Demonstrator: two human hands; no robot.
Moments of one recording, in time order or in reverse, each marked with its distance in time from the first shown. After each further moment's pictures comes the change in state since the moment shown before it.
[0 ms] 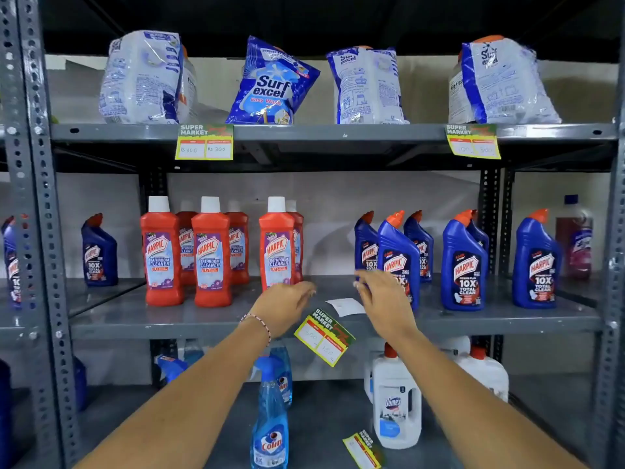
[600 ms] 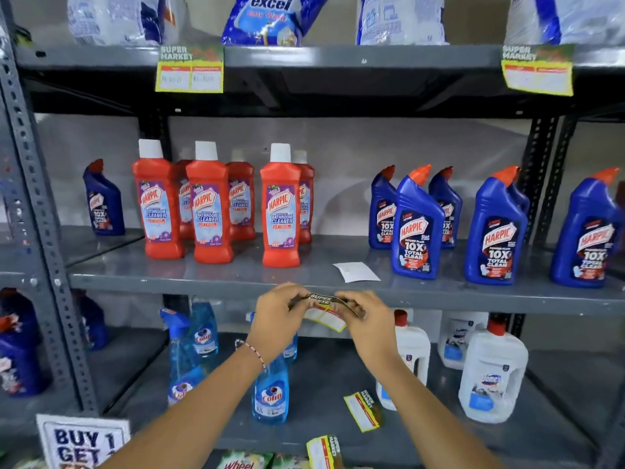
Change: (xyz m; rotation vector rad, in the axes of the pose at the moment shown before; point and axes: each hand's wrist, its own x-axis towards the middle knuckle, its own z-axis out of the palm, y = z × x) left_hand -0.050 0.008 0.067 -0.485 0.300 -0.269; right_hand -0.069 -0.002 0.067 0.570 -0.094 0.289
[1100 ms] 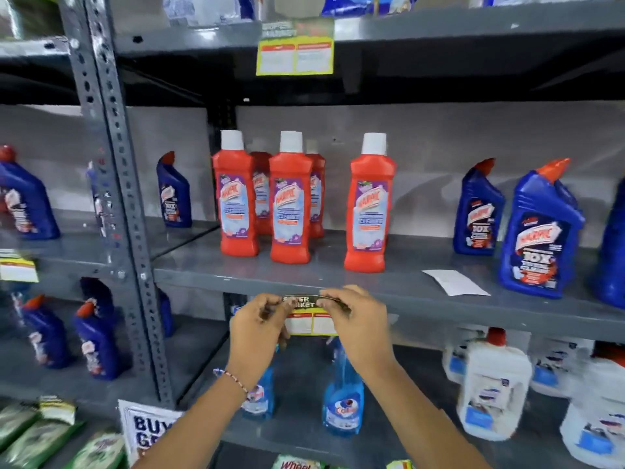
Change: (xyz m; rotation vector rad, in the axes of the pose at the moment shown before) left_hand -0.014 -0.094 -0.125 -0.275 0.245 -0.380; right_hand 0.005 -0.087 0.149 0.039 -0.087 -0.172
